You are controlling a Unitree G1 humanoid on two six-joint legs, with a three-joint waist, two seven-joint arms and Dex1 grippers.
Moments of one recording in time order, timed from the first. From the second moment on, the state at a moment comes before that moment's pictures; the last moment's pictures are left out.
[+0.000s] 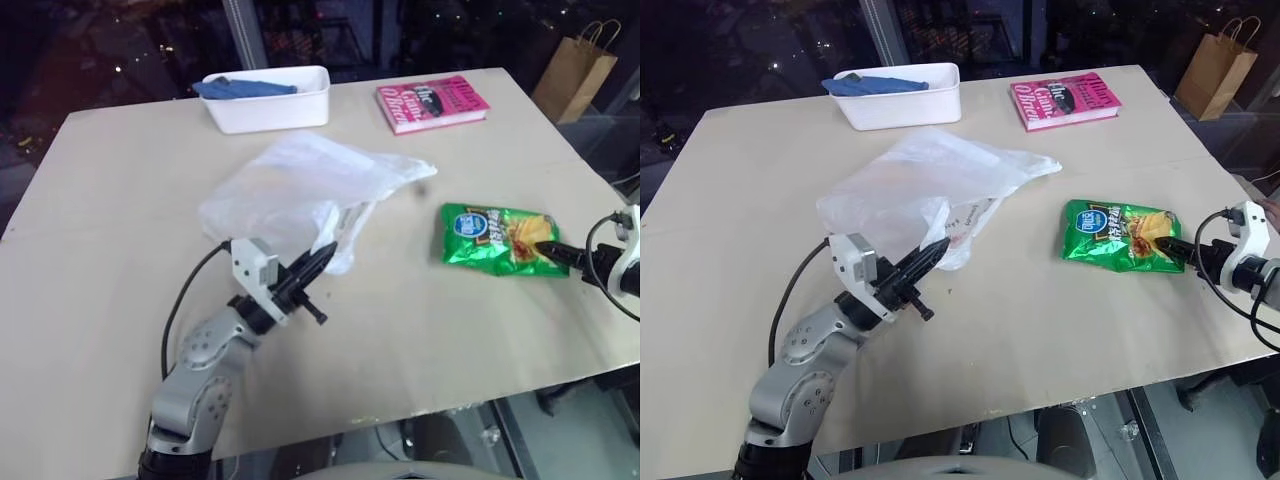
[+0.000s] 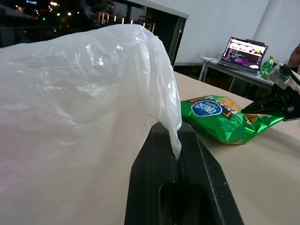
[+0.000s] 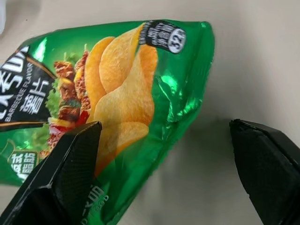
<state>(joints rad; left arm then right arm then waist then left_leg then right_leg) 0.05 0.32 -0.01 -0.51 -0.51 0.27 -0.56 -0.38 -0.85 -0.38 0.34 0.68 1.00 0.69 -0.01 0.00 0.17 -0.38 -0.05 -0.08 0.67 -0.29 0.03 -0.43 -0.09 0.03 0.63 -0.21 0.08</state>
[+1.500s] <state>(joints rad) 0.10 0.27 0.06 -0.39 -0.55 0.12 -0.63 -0.48 -0.29 -0.70 0.21 1.20 1.41 0.24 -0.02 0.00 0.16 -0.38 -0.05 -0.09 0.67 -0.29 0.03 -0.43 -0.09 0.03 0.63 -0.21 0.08</state>
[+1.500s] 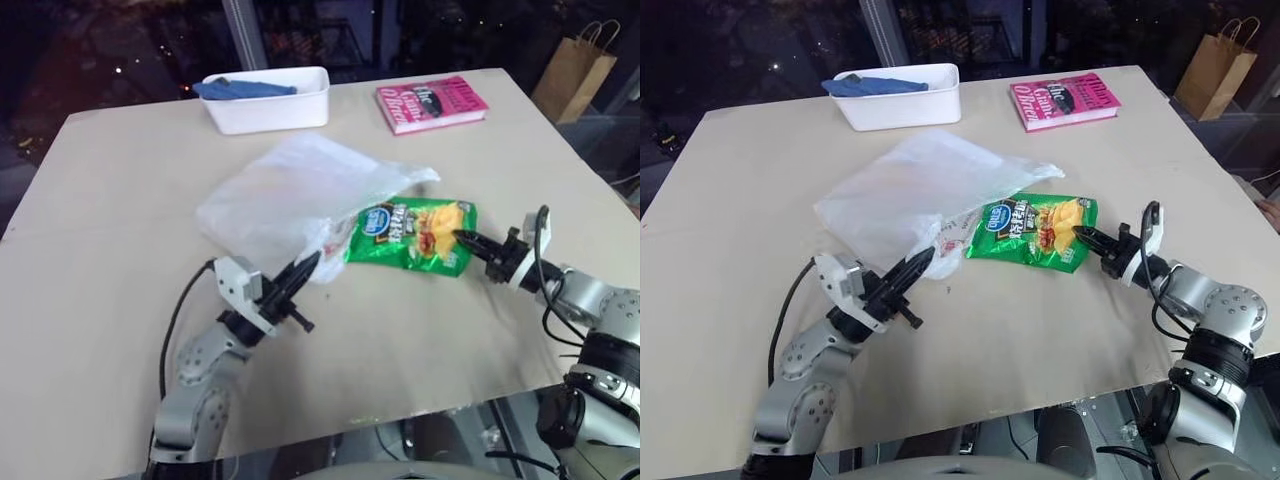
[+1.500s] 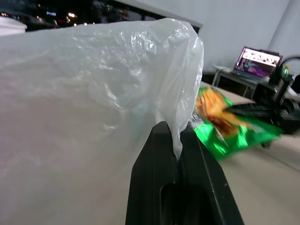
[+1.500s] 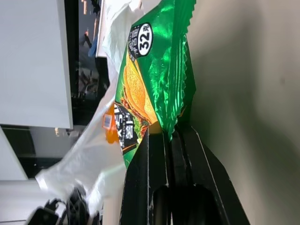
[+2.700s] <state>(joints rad) 0.07 0.27 0.10 -0.37 -0.61 0.17 -0.59 -0.72 0.12 -0.23 0.29 1.52 0.88 -0.19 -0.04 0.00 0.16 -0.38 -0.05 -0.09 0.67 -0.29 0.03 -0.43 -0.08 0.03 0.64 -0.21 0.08</state>
